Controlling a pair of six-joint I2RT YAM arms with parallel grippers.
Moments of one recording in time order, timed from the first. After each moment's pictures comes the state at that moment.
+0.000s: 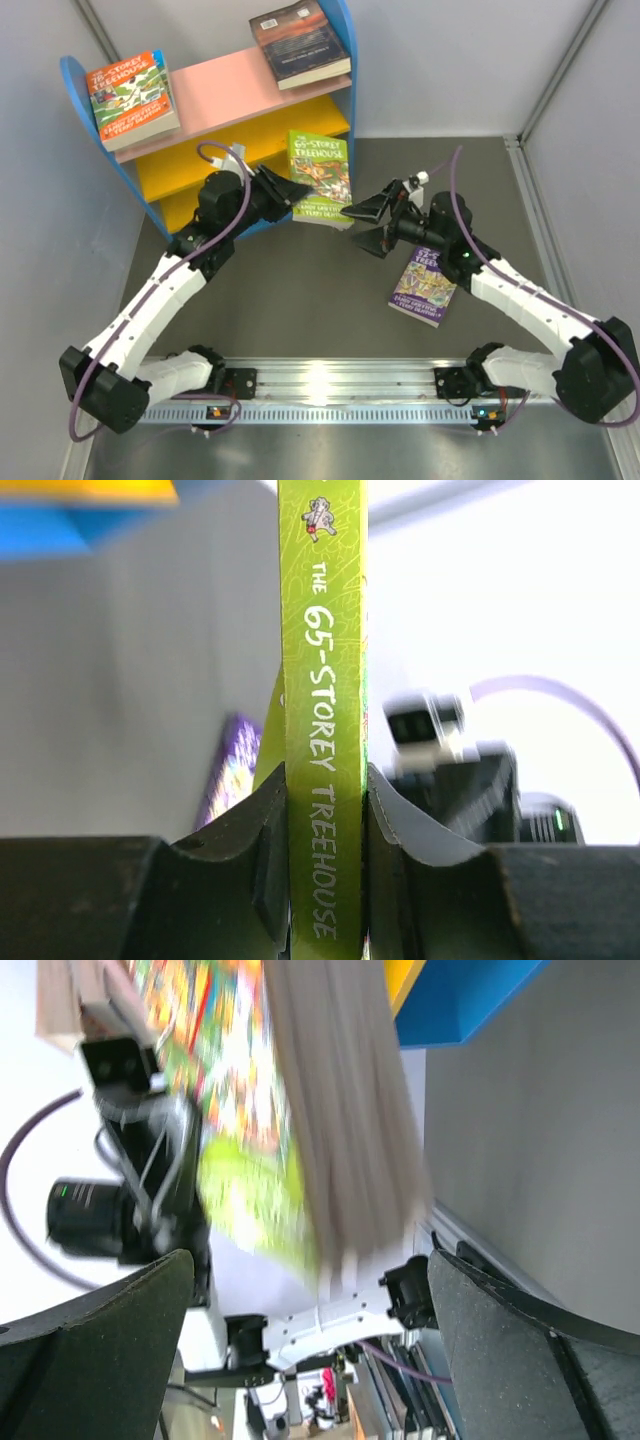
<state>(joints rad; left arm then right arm) -0.51 1.11 1.08 -0.18 0.16 -1.08 0.56 1.16 0.80 0.21 -0.50 1.47</state>
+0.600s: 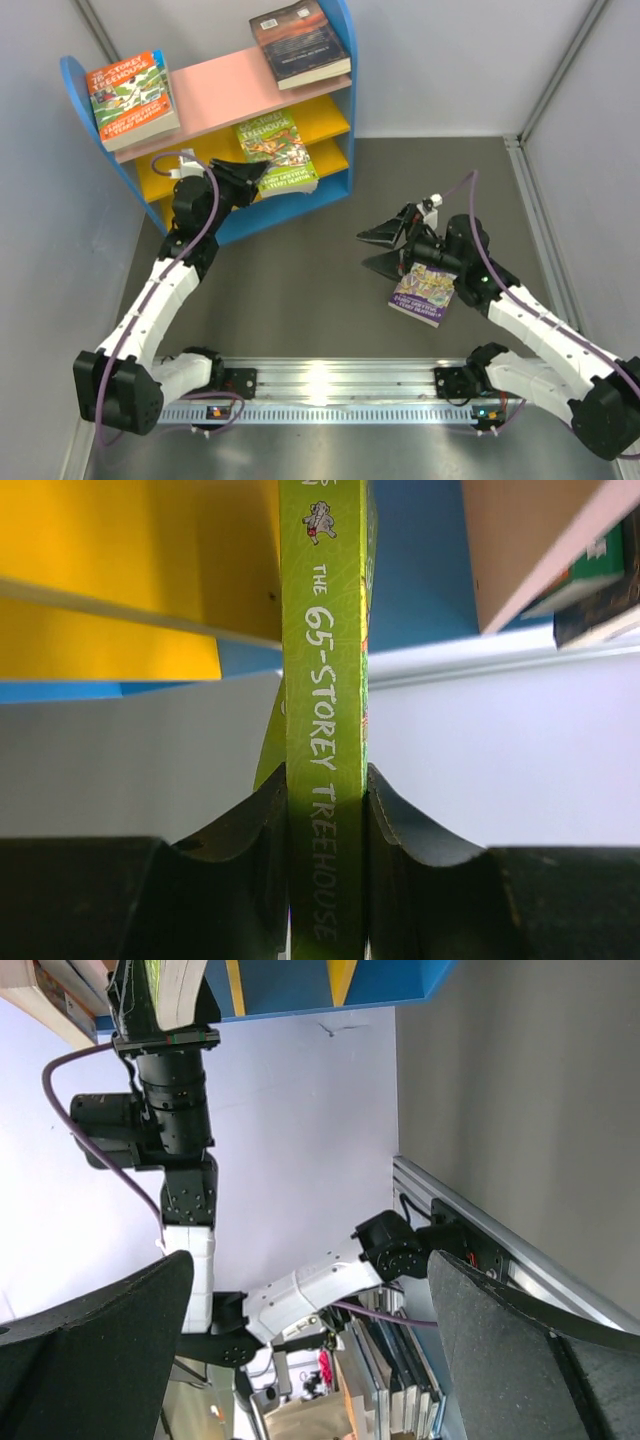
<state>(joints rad) -0.22 1.11 0.90 0.17 0.14 -1.27 0.53 0.94 0.64 0.10 -0.55 1.45</state>
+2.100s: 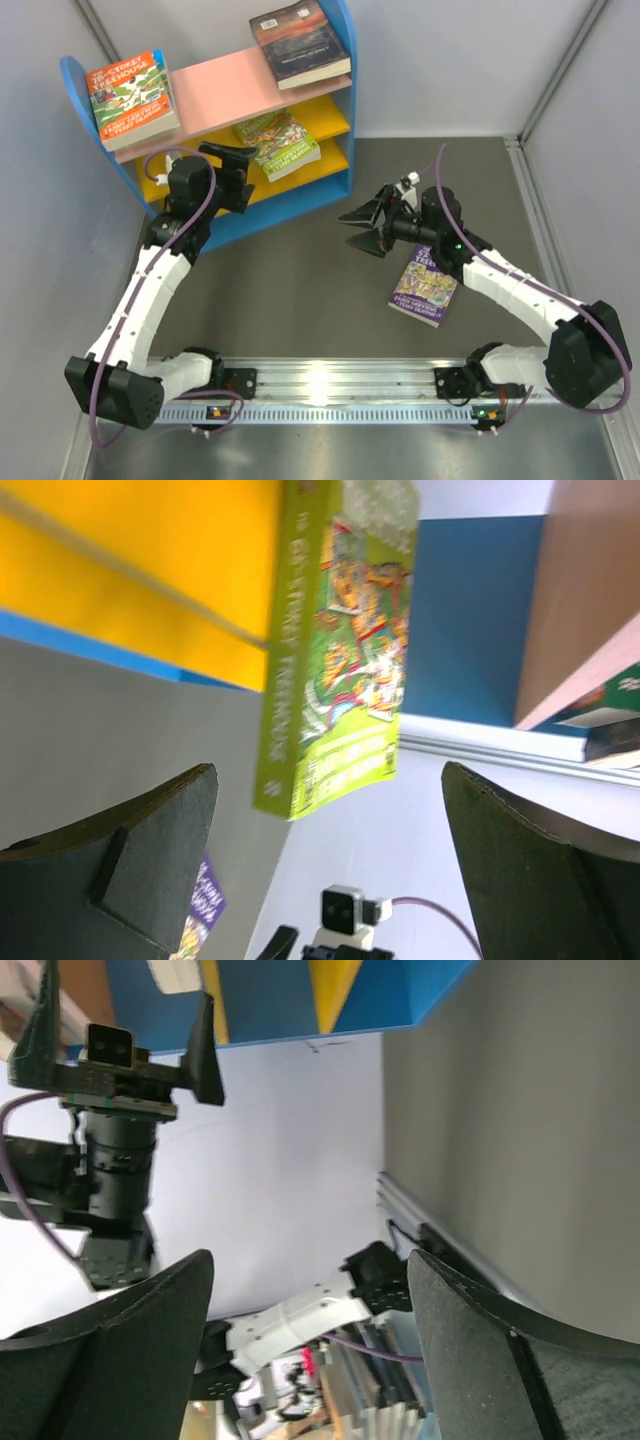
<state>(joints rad) -0.23 1.15 1.17 -0.31 -0.05 -1.41 0.53 1.24 0.83 0.17 -0.57 1.41</state>
